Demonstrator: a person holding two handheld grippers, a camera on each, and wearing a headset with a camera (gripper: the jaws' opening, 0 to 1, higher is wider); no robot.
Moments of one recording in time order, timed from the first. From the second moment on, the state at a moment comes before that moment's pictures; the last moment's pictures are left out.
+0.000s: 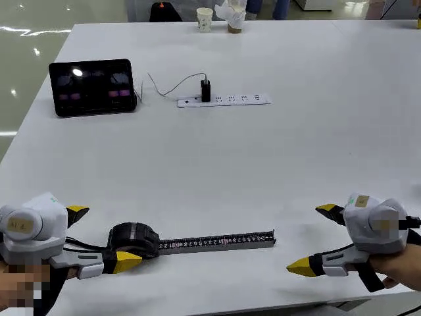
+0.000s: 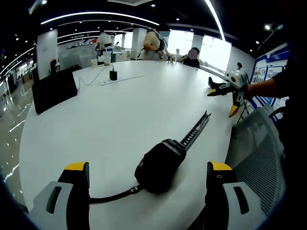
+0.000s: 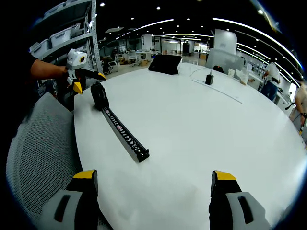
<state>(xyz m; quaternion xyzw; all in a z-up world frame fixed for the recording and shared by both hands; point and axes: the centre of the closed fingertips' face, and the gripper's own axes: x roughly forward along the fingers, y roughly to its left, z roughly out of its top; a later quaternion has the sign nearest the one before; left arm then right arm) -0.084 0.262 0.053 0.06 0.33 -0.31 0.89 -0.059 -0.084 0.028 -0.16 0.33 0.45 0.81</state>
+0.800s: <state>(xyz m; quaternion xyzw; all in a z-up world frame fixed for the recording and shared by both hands) -0.102 0.285 0.059 0.07 0.29 -0.29 0.91 -0.085 -0.117 0.045 -0.15 0.30 0.43 0.84</state>
